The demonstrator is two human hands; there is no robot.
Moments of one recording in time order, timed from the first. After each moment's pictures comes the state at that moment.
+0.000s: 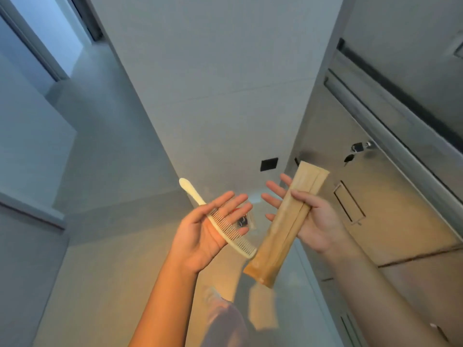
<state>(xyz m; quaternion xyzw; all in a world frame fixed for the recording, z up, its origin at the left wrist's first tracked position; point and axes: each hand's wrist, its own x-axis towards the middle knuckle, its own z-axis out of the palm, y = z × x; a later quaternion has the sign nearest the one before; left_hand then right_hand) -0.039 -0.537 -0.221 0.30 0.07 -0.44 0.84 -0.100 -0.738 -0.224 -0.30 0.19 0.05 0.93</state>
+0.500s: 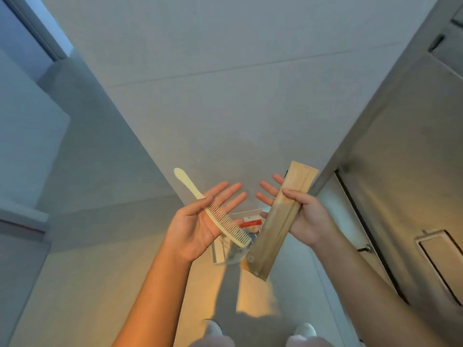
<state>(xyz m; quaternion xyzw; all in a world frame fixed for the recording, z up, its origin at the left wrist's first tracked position) 0.156 -0.577 -0.381 0.31 0.09 -0.42 0.85 0.108 -0.785 -0.415 -0.30 0.20 0.10 0.93</state>
